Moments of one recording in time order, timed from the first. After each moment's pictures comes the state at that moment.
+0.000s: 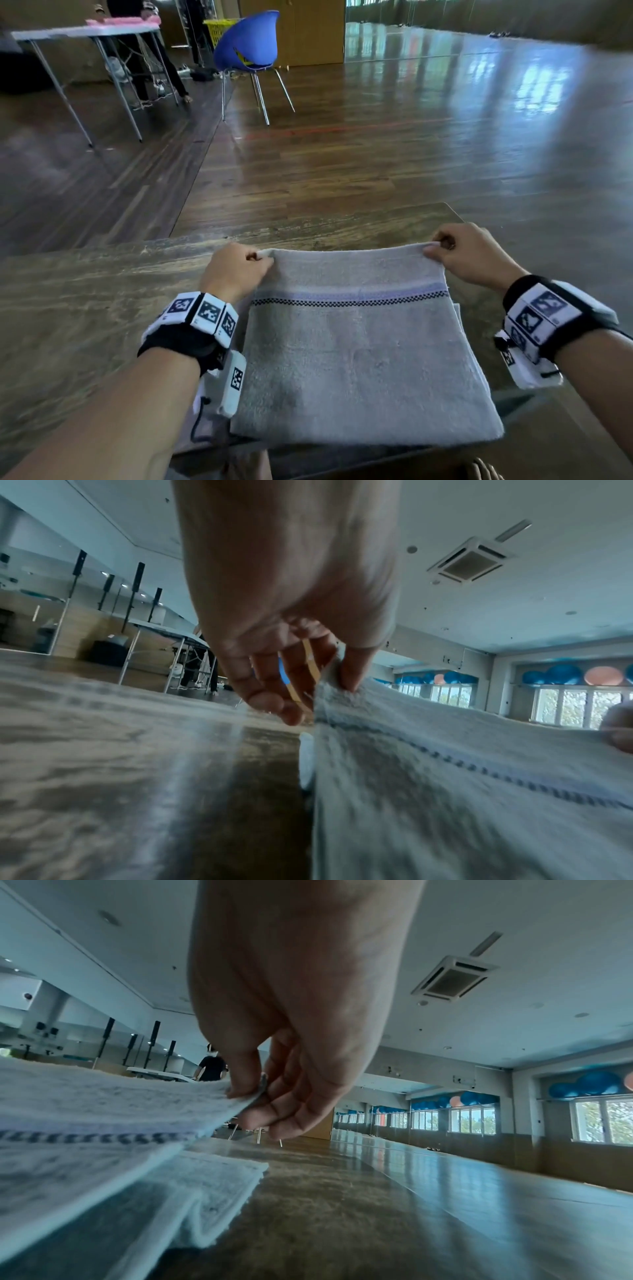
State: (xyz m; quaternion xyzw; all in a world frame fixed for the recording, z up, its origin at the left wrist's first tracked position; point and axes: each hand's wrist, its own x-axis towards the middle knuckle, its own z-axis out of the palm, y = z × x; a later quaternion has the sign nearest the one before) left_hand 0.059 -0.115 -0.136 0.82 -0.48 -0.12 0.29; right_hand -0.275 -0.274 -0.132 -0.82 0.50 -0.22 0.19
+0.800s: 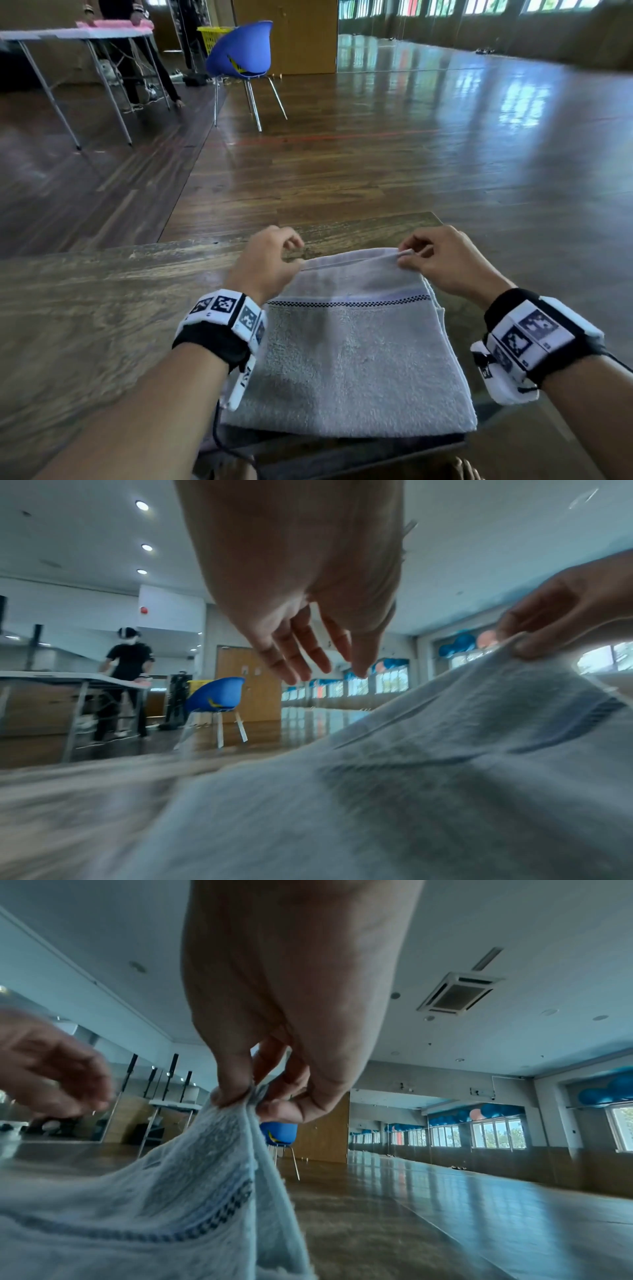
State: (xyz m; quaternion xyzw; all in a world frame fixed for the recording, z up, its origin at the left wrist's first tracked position) left_hand 0.012 -0.135 -0.121 0.70 -0.64 -0.05 0.32; right_hand -0.265 -0.239 -0.107 -0.82 0.45 -0.26 0.22
